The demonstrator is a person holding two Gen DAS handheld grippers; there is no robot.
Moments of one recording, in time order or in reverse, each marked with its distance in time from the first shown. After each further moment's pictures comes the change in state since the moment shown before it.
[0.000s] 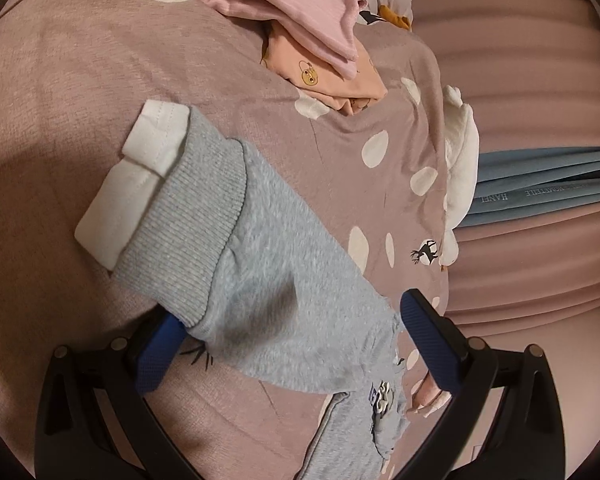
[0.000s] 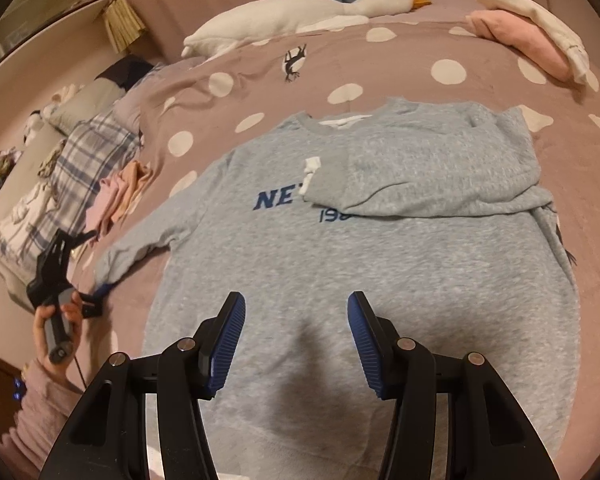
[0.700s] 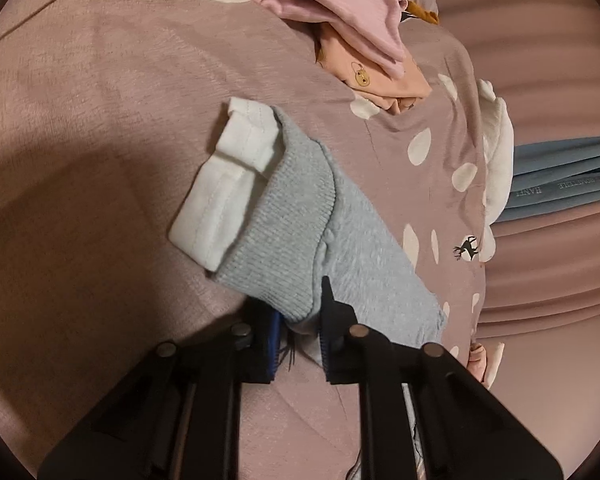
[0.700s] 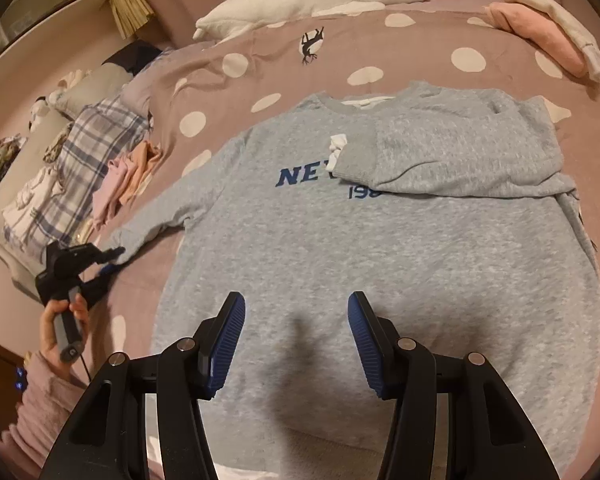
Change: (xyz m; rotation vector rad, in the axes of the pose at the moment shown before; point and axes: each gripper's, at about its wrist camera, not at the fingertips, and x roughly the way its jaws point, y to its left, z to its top) left arm -0.005 0.029 0.005 0.027 0.008 0.132; right arm 0.010 0.022 -0.008 -0.012 0.042 0.008
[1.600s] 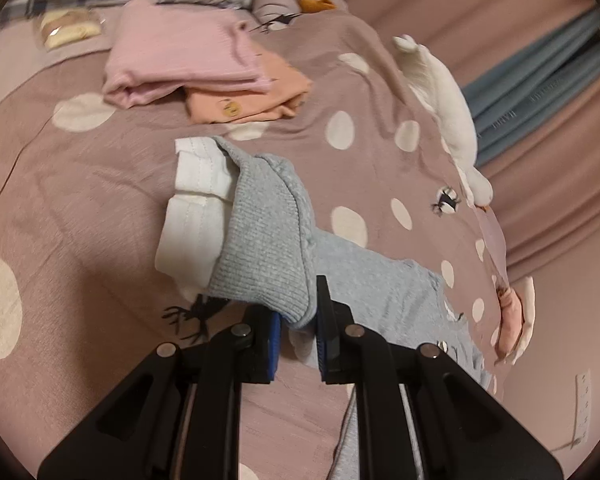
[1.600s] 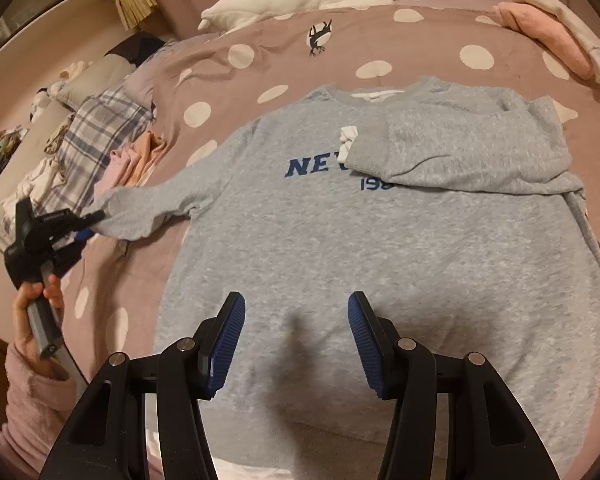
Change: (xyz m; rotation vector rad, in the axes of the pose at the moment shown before) left arm -0.032 -0.100 -0.033 0.382 -0.075 0.062; right arm 0.005 0.009 -0.002 -0.015 0.027 0.006
